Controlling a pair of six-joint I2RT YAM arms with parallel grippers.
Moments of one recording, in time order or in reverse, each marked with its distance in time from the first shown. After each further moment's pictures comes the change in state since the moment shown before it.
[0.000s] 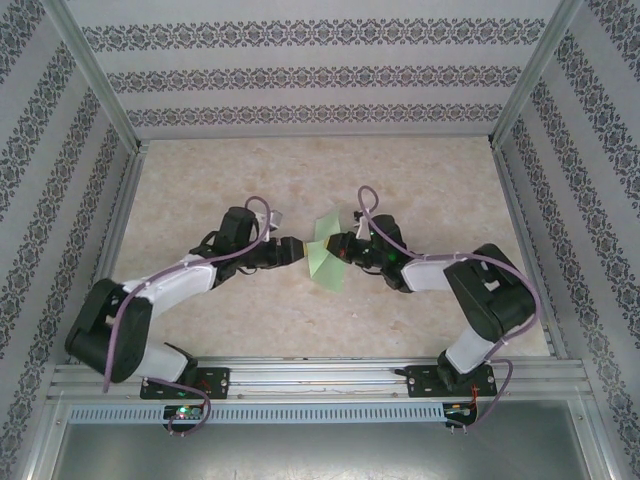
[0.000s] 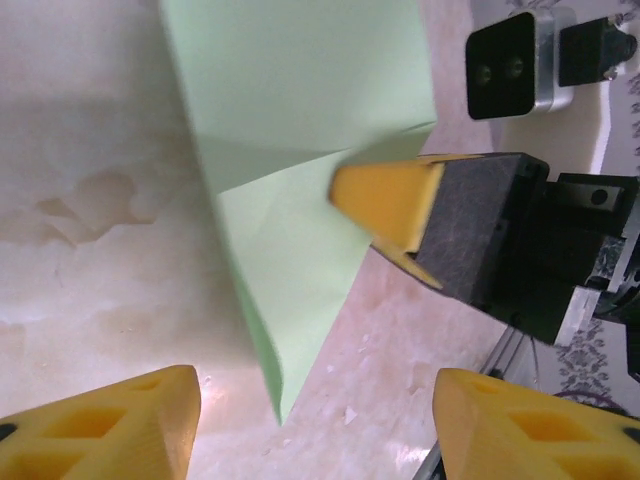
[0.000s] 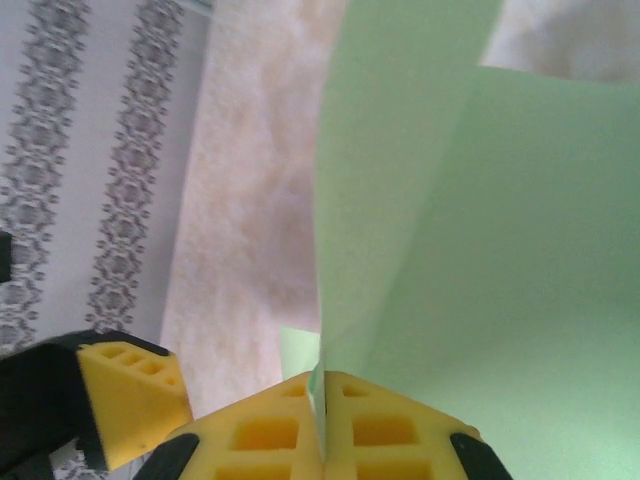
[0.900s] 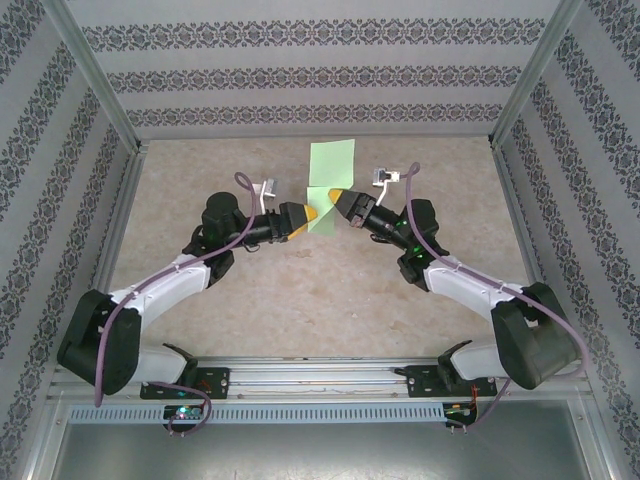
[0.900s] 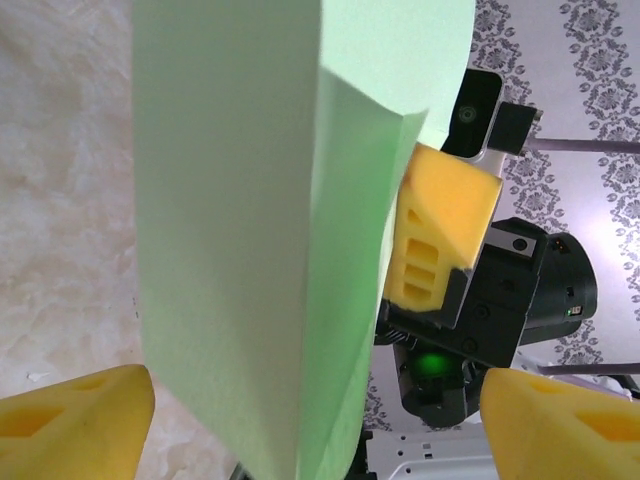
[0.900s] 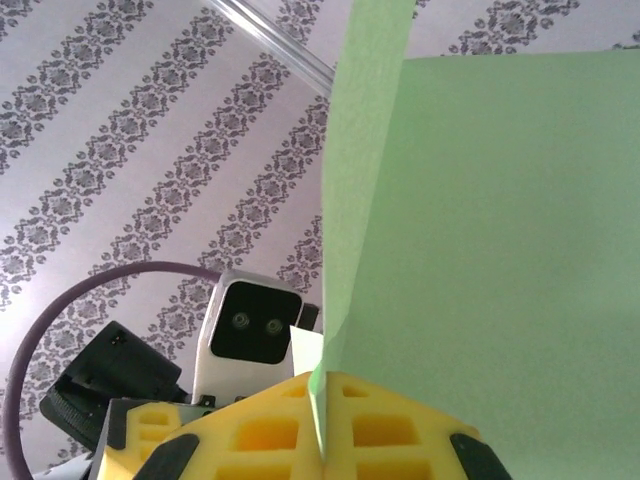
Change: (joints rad) left arm -0.003 -0.026 0.051 0.492 0.208 -0.397; right arm -0.016 -0.264 0.064 0.249 -0.034 0.080
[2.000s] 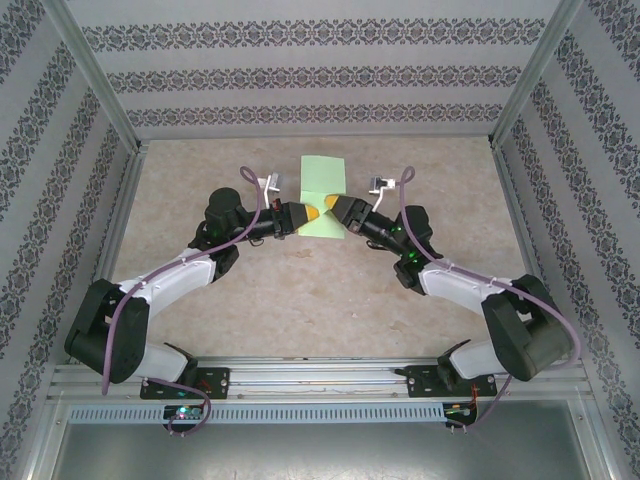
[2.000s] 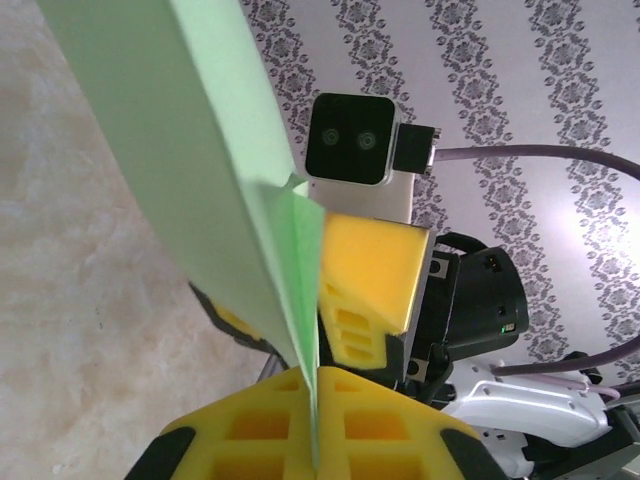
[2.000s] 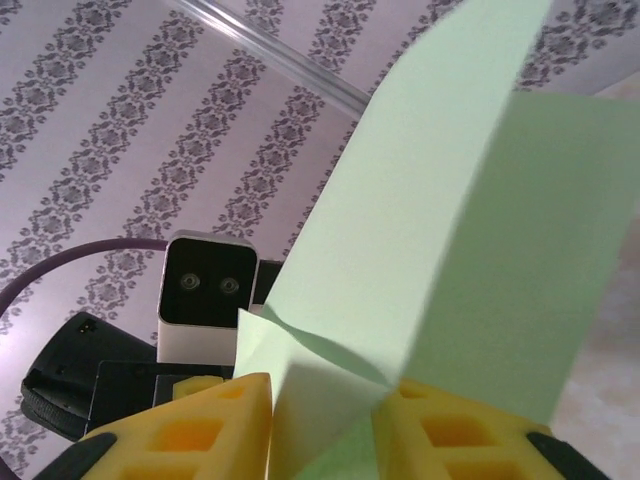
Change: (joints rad) left arm -0.002 0.058 0.035 0.075 0.044 -0.037; right arm 0.001 0.031 -0.060 0.049 0.030 0.078
